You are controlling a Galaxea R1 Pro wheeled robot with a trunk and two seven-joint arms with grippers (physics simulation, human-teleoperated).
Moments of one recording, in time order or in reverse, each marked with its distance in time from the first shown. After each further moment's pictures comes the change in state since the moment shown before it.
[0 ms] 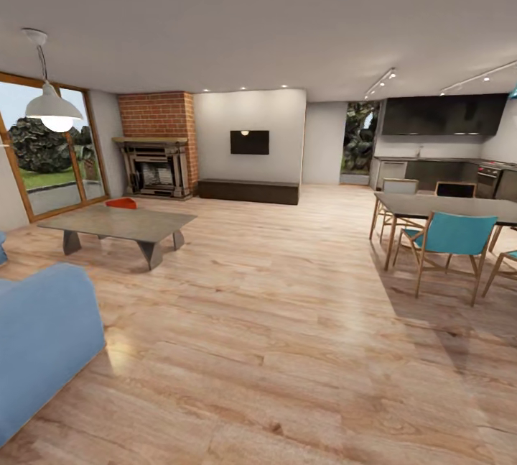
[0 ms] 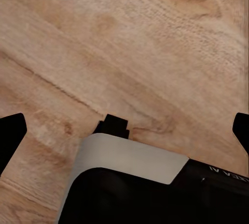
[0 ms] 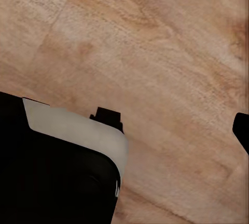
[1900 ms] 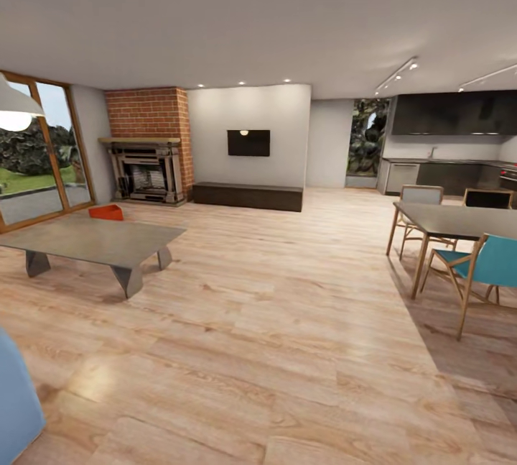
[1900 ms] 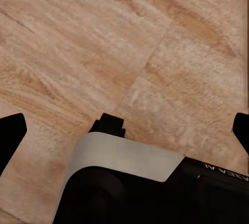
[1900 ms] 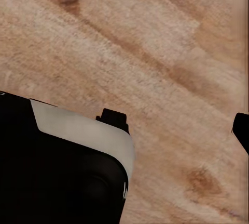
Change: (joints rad) left arm 0.000 -0.010 -0.002 0.001 -0.003 -0.001 0.000; right arm 0.000 0.012 -0.002 0.000 0.000 0.002 0.000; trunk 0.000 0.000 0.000
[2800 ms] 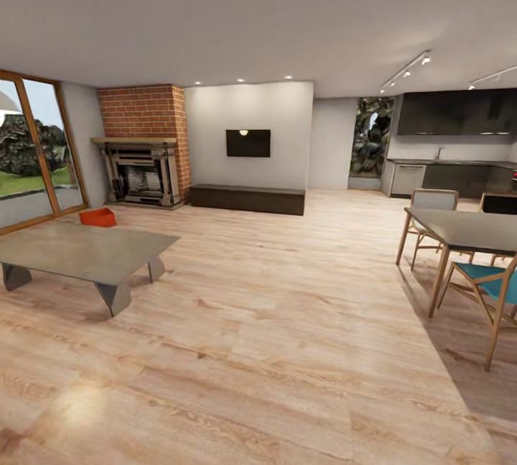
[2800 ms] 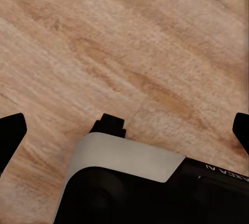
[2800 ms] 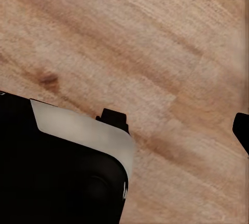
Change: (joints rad) left arm 0.000 0.001 0.001 0.000 0.000 -0.001 0.000; right arm 0.000 0.000 0.000 0.000 0.001 0.000 0.000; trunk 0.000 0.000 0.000
